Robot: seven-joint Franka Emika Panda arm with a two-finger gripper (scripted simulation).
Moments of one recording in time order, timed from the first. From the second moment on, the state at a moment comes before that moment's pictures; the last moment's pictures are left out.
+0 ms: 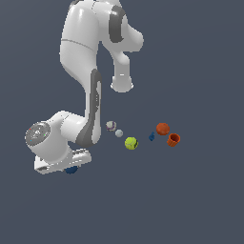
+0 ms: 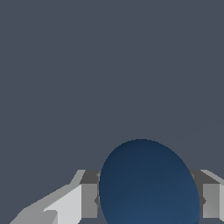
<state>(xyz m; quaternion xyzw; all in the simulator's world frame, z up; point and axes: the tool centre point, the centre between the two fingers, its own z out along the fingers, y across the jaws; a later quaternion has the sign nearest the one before) 0.111 -0.233 0.033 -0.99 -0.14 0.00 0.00</state>
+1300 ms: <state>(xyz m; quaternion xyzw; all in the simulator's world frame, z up) 0.042 -0.083 0.155 -0.99 -0.14 0.00 0.00</state>
